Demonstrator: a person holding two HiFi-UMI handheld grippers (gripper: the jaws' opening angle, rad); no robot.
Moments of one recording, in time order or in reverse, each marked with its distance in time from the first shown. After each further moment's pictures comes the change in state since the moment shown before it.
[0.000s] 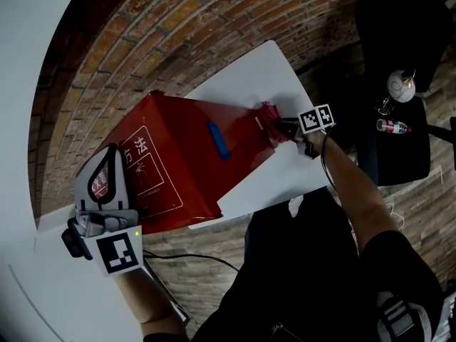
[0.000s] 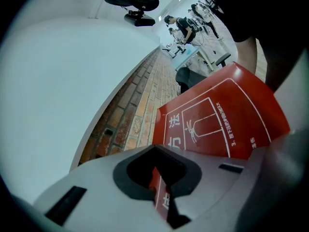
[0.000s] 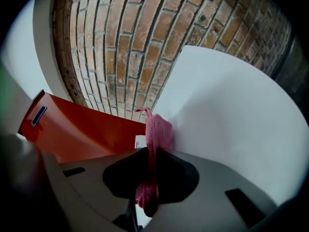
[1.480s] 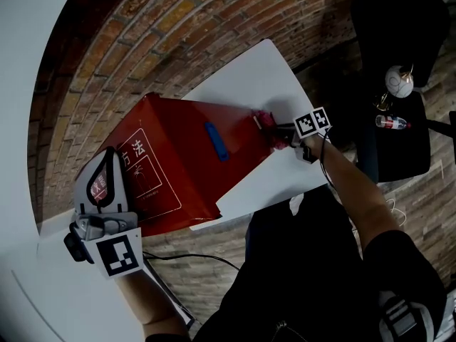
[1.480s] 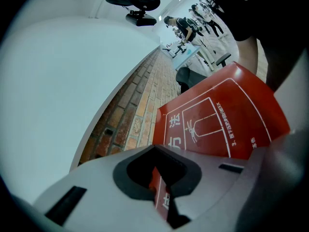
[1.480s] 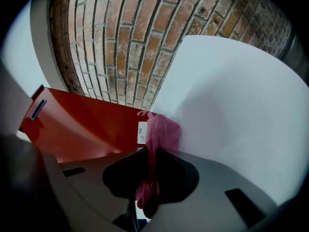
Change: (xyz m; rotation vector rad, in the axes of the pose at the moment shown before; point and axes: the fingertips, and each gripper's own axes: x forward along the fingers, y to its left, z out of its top) left arm 0.000 0.000 0.001 -0.002 -0.005 0.004; right arm 0.006 0.009 -0.027 0.014 0.060 0.007
